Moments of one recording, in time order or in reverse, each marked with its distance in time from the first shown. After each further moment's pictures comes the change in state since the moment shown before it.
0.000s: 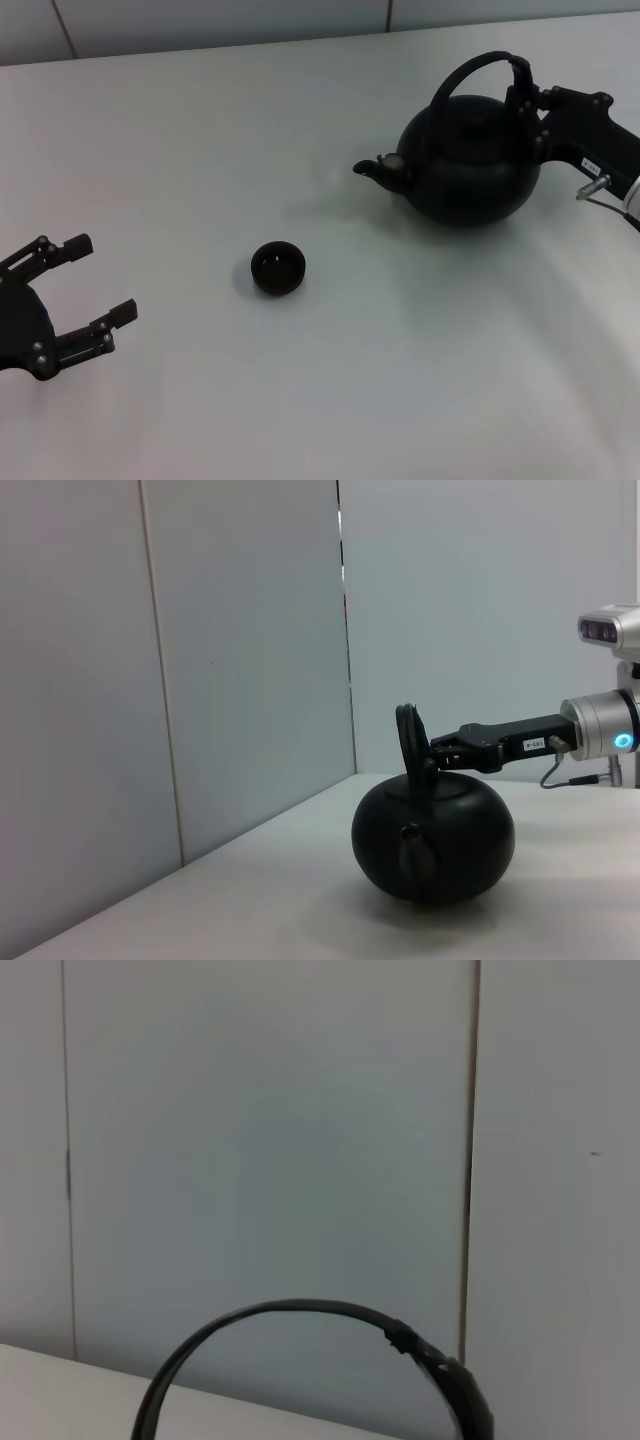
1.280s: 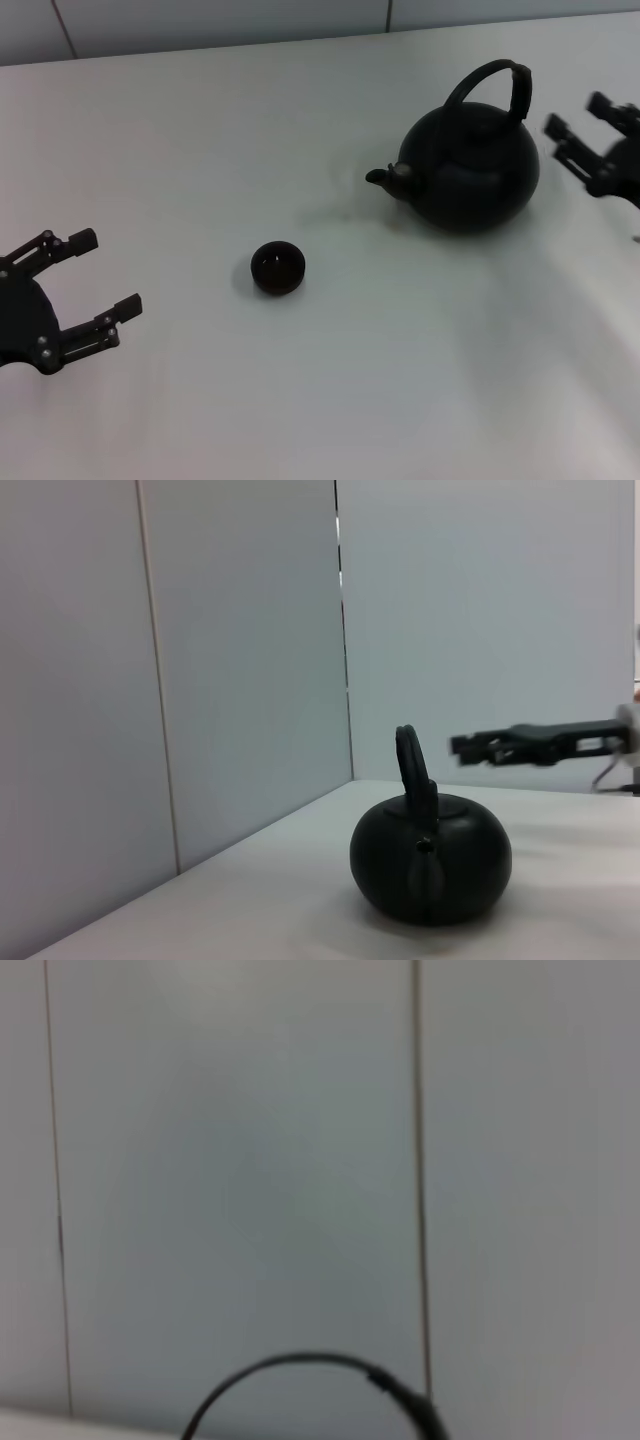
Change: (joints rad) left arm -0.011 -0.003 0.001 0.000 -0.001 0.000 -0.009; right arm -0.136 0.000 0.092 0.011 0.000 -0.212 0.000
